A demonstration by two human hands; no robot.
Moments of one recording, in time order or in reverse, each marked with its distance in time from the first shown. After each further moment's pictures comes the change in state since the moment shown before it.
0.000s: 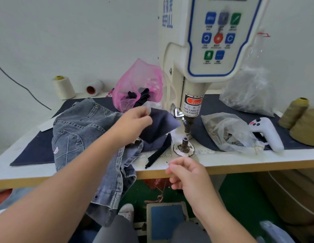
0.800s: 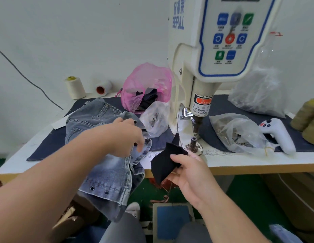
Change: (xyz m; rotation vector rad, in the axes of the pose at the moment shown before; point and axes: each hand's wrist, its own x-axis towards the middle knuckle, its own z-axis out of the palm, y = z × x) left_hand -0.025 0.004 -0.045 1.215 -0.625 0.057; right_hand 0.014 -0.016 0.020 0.556 -0.132 0.191
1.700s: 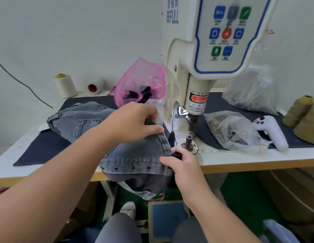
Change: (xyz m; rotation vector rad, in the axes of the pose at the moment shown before) left_hand 0.018 0.019 -0.017 -0.463 0.617 0.062; right_hand 0.001 0.008 0.000 -0.492 0.010 -0.271
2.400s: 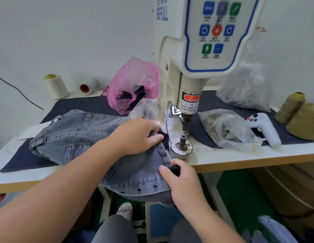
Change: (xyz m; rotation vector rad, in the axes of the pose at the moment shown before) left_hand 0.007 -0.001 0.045 0.041 -0.073 0.037; right_hand -0.012 0.028 -0.008 -0.132 0.097 -0.029
